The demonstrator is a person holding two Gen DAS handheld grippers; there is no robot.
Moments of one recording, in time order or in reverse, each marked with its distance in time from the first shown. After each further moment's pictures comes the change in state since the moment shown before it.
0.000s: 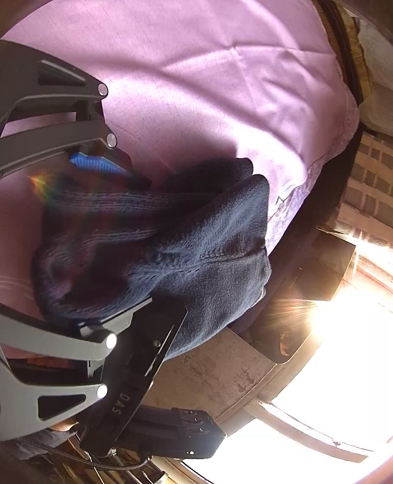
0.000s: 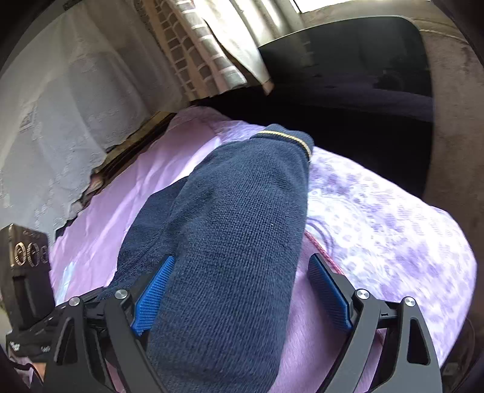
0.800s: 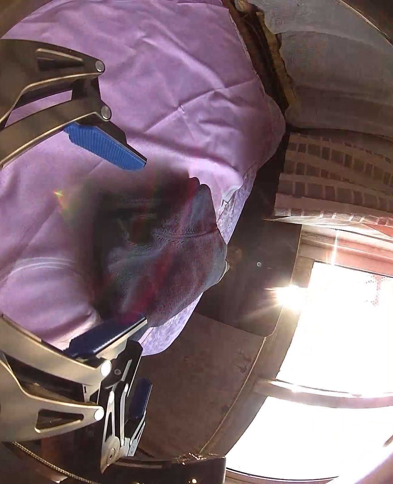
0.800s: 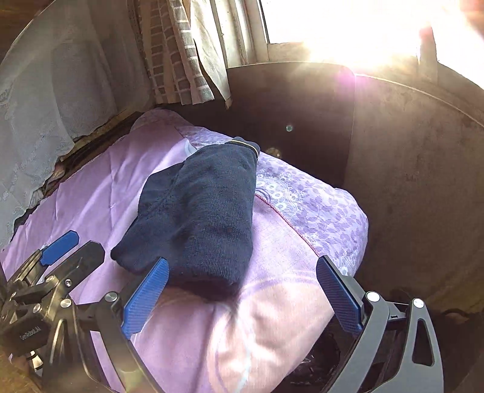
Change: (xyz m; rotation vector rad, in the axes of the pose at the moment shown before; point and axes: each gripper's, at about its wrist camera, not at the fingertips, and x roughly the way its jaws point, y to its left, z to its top) left arm -0.093 -0.049 -0.025 0.202 -0.189 0.140; right arm -0.114 0.054 -0.047 -0.045 -0.021 -0.323
